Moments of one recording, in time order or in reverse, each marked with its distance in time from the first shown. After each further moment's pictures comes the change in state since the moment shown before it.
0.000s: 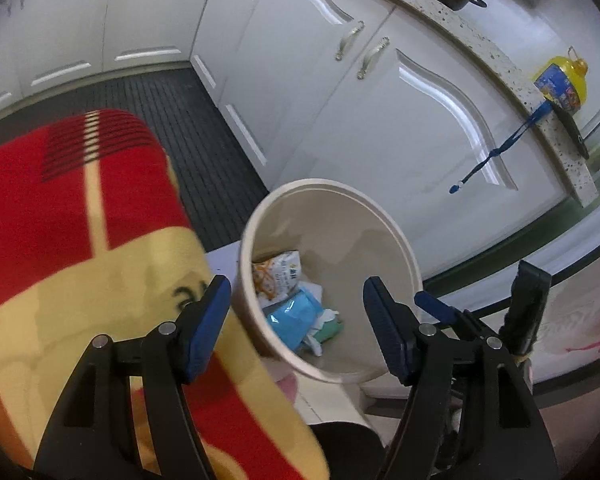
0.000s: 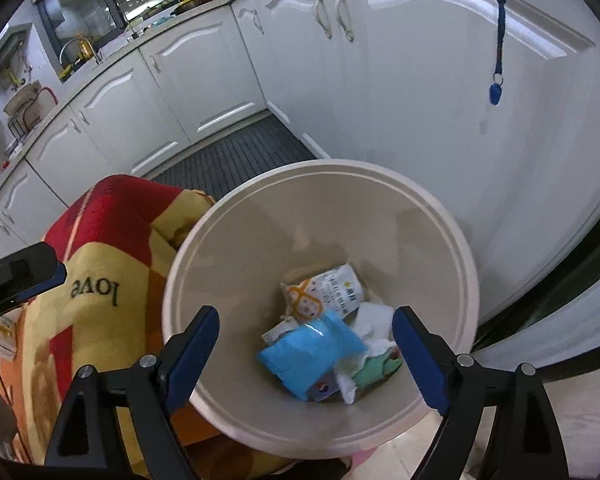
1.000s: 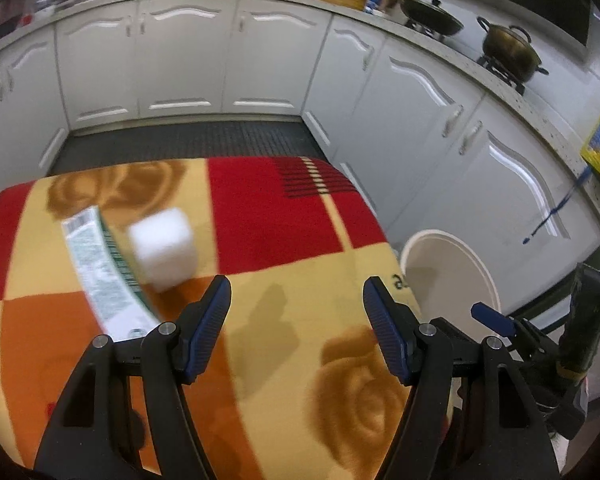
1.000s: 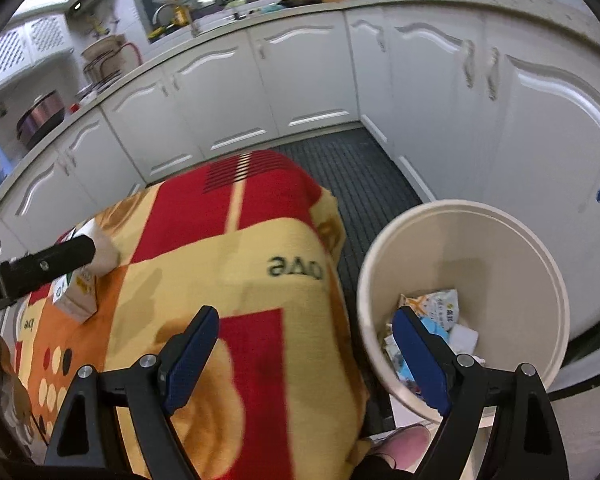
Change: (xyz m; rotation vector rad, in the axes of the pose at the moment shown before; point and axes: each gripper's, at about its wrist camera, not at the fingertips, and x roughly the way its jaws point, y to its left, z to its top) left arm -0.136 0.101 -0.055 -0.122 -0.232 0.309; right arm -0.033 0.160 -0.025 -0.247 -0.035 0.142
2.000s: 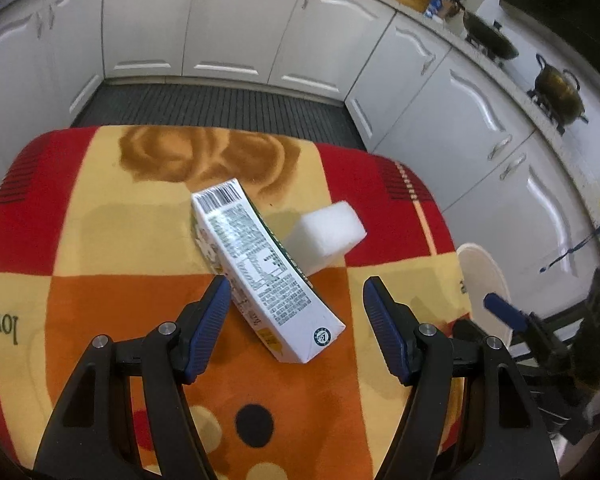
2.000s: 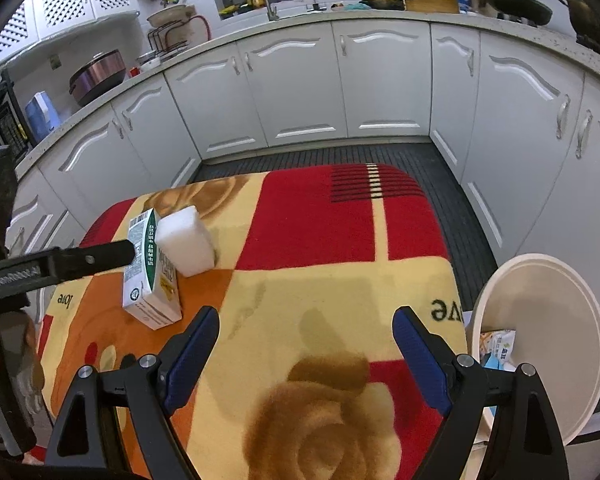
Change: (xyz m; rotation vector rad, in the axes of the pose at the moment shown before) left arm -0.007 0.104 0.007 -0.153 0.112 0.027; right arm 0.016 0.100 0.020 -0.169 0.016 0.131
